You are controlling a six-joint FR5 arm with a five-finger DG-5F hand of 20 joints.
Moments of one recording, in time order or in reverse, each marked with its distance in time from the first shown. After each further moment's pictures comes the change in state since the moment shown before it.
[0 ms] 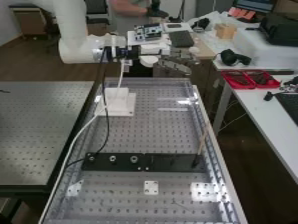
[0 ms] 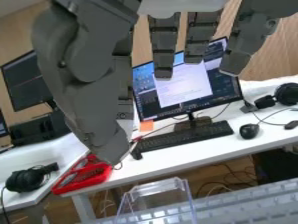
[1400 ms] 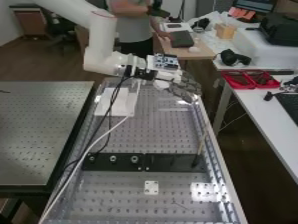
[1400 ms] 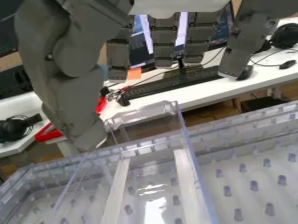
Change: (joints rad) arm 0.003 -0.181 0.173 -0.198 -0.007 0.045
